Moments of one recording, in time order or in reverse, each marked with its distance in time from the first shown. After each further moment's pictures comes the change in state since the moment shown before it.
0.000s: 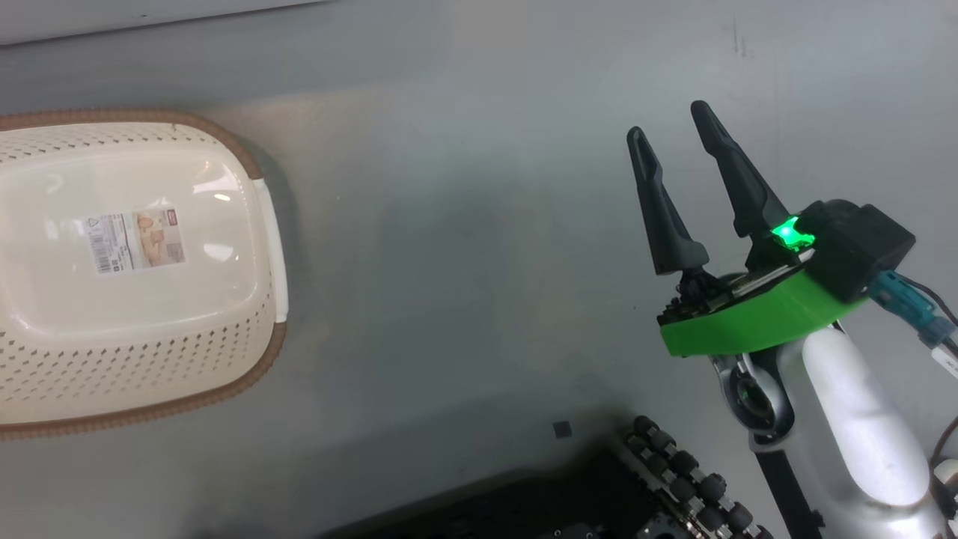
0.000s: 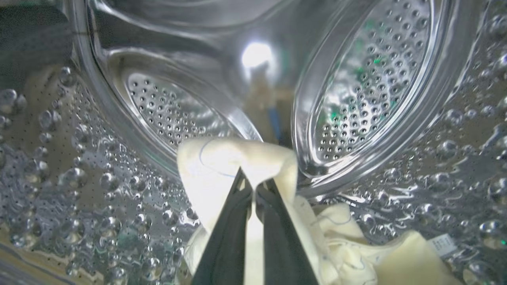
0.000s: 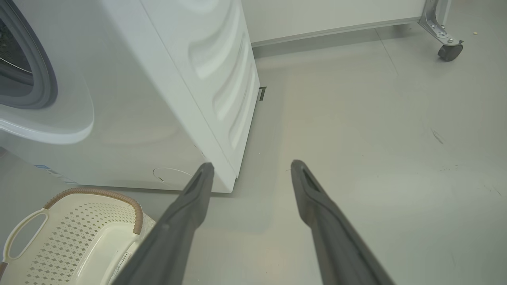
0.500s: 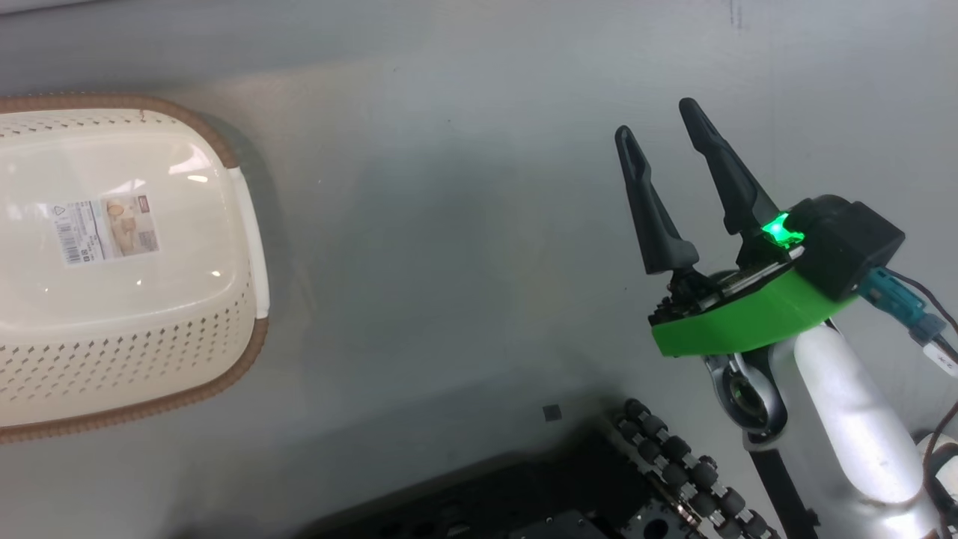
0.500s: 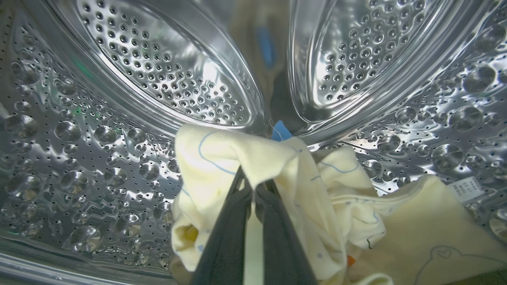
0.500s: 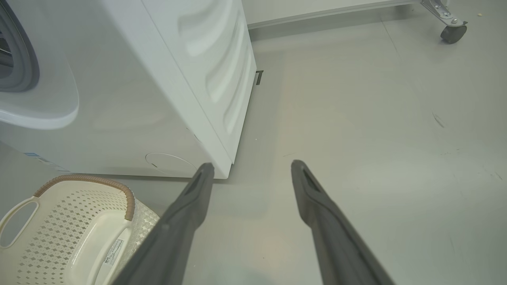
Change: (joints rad) left arm -0.103 -0.008 -0.071 0.135 -0.001 -0.026 0.086; right arm -0.012 0.000 0.022 0.000 0.000 0.000 0.000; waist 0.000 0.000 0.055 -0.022
